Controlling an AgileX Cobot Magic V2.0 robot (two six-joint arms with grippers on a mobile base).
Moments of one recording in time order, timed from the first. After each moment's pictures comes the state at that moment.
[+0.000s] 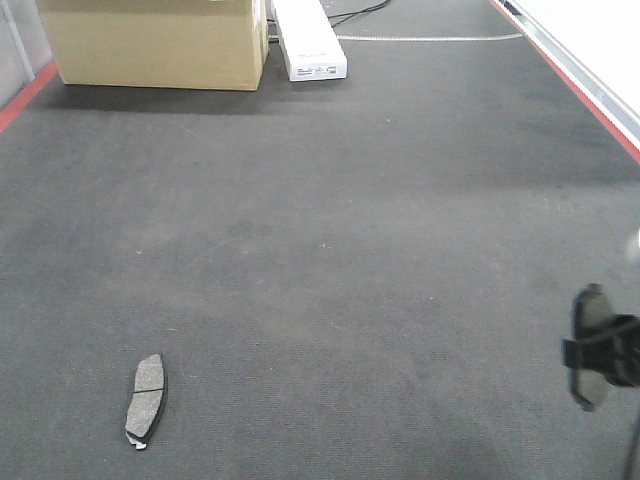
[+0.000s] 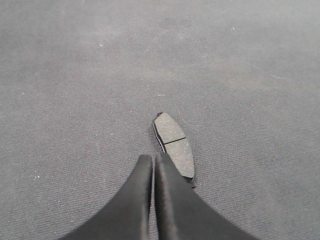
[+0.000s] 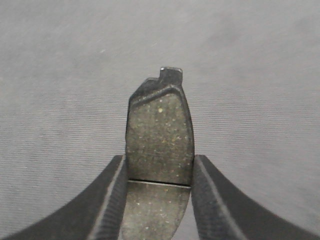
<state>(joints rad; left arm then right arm) -0.31 0.46 -0.36 0.13 0.54 -0.24 -0.01 1.04 -0.64 0.22 0.54 -0.20</state>
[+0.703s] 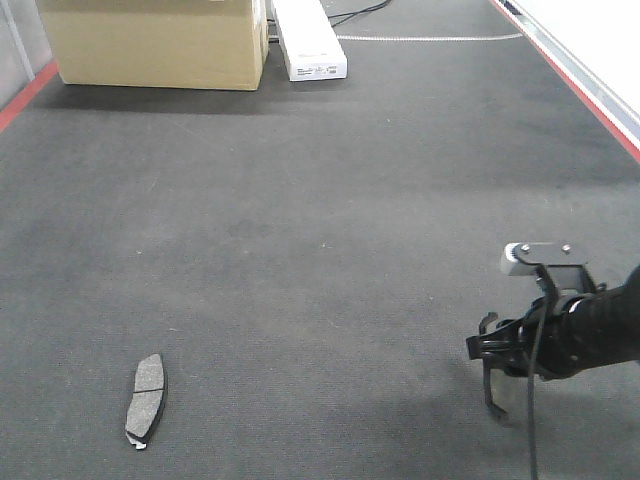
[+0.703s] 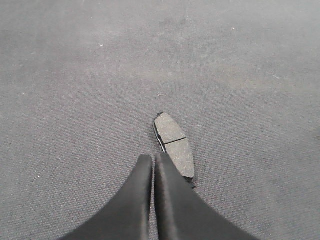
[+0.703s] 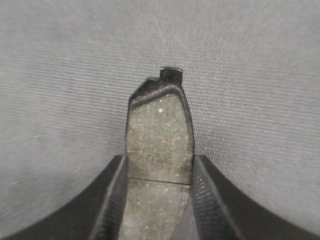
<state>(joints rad) -0.31 0.46 -0.36 0.13 0.54 -0.24 0.09 1.56 -0.77 0.40 0.44 -0.35</state>
